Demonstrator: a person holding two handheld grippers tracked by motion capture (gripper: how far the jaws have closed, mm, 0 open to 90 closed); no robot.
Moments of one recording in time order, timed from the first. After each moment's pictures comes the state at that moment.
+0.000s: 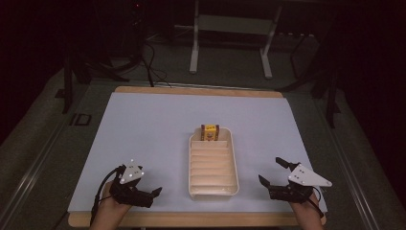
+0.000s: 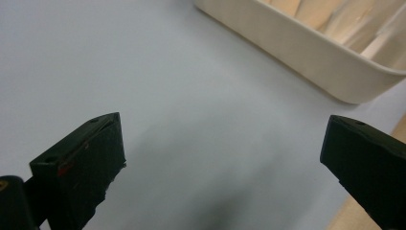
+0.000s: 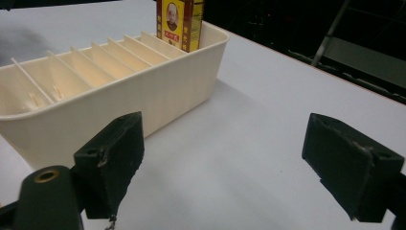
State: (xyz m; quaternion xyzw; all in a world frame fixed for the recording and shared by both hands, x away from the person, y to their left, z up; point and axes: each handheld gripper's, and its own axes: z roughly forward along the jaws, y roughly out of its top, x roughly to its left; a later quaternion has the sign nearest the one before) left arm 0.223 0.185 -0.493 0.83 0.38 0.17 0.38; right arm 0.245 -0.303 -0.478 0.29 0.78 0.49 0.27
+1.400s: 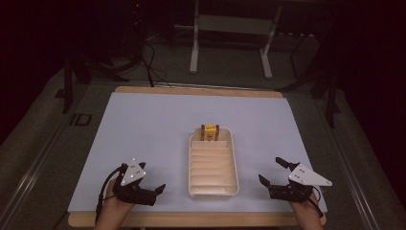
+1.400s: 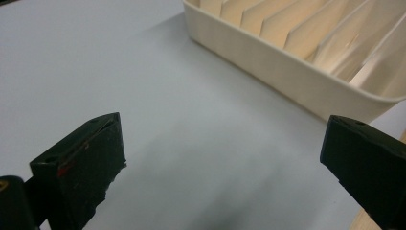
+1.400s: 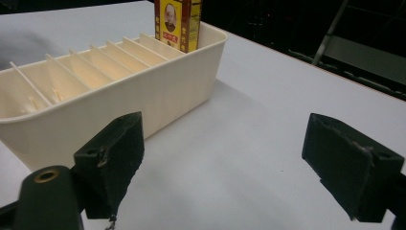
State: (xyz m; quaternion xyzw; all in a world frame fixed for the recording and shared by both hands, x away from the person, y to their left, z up) left arm 0.225 0.179 -0.492 0.81 0.36 0.19 0.42; right arm 0.247 -0.303 -0.480 0.30 0.78 0.49 0.27
